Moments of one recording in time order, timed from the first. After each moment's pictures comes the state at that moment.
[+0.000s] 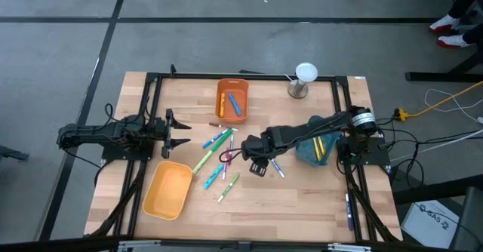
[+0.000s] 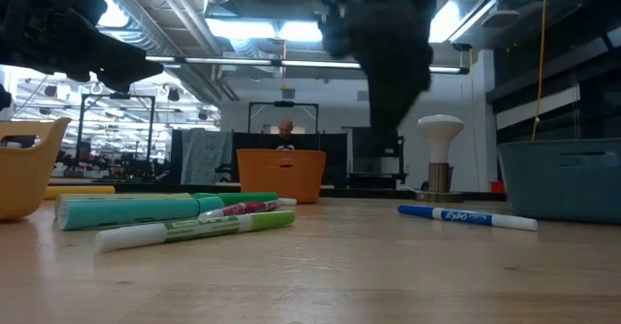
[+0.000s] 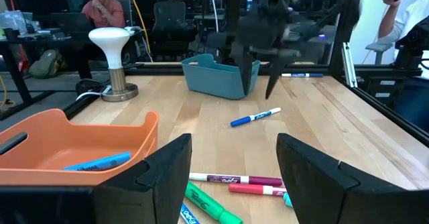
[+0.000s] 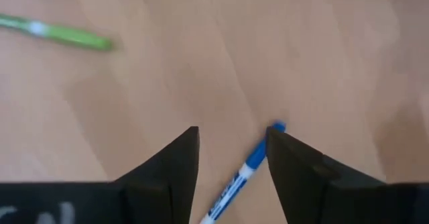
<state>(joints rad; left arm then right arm) 0.03 0.01 0.06 -0.12 -0.03 0.00 0.17 1.87 1.51 -0.98 0.15 0.56</state>
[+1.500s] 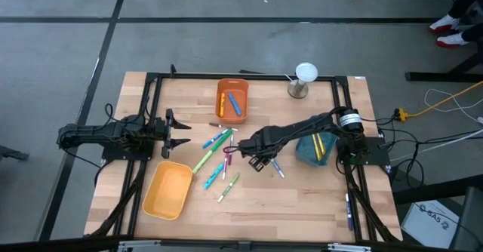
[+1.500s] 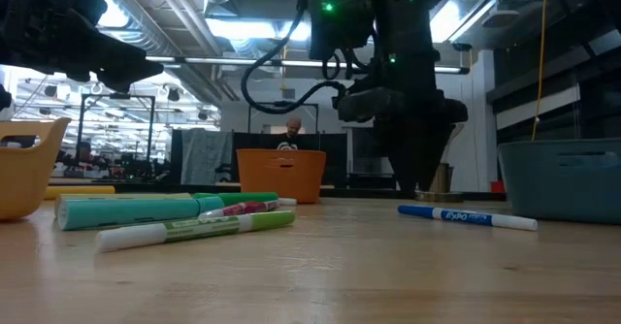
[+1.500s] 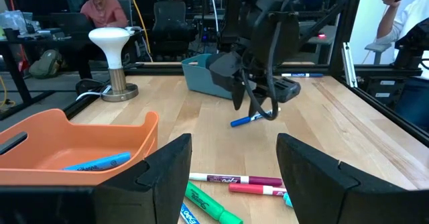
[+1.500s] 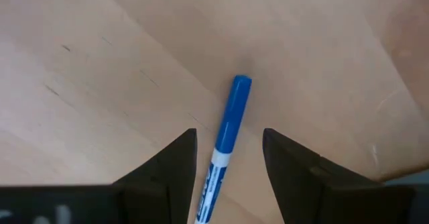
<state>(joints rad) 0.03 0.01 0.06 -0.12 -0.03 0.00 0.10 2.00 1.50 -1.09 0.07 0.87</state>
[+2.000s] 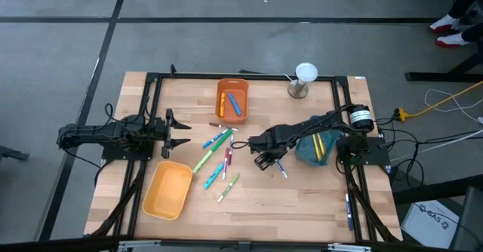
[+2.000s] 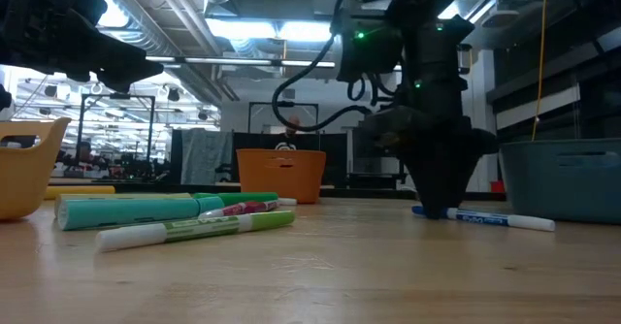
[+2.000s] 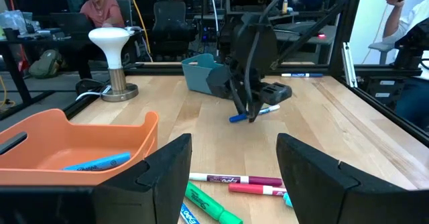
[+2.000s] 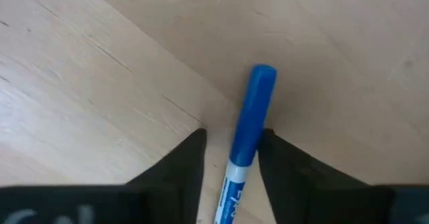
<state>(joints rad) 0.03 0.01 0.06 -0.12 -0.03 0.00 0.10 1.99 1.23 -0.81 -0.08 0.95</state>
